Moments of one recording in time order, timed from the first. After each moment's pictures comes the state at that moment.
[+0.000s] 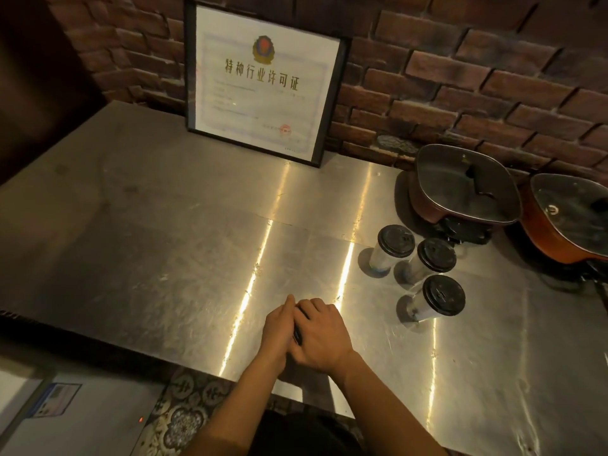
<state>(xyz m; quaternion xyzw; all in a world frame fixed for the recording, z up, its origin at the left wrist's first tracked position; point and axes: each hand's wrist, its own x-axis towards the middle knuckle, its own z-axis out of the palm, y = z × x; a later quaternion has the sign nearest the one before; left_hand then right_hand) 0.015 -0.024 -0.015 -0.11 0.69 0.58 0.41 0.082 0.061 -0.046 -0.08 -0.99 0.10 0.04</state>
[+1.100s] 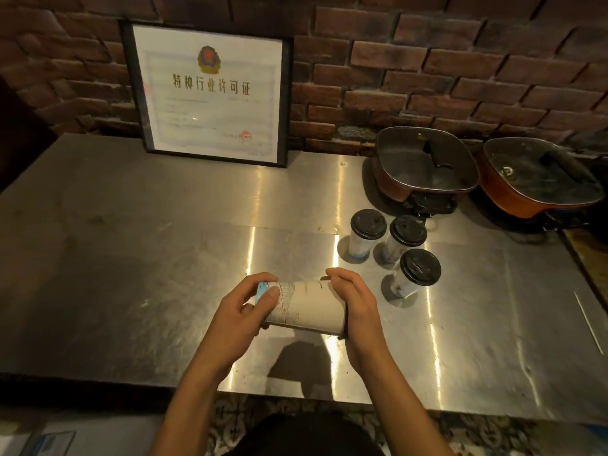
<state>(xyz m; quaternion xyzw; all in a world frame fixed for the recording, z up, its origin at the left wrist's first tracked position) -0.010 -0.077 0.086 0.23 0.72 0.54 0.36 0.123 0.058 0.081 -0.41 -0.54 0.70 0.23</state>
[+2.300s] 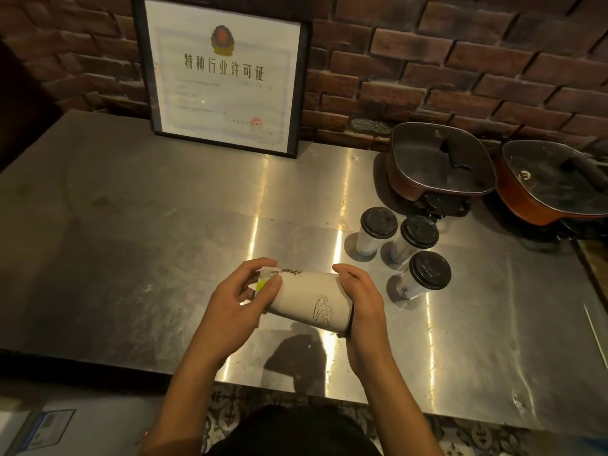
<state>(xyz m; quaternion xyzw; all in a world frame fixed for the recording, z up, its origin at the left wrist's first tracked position) -0.021 -0.079 0.092 0.22 0.72 0.58 0.31 0.115 0.053 0.094 -0.40 -0.53 0.71 0.23</state>
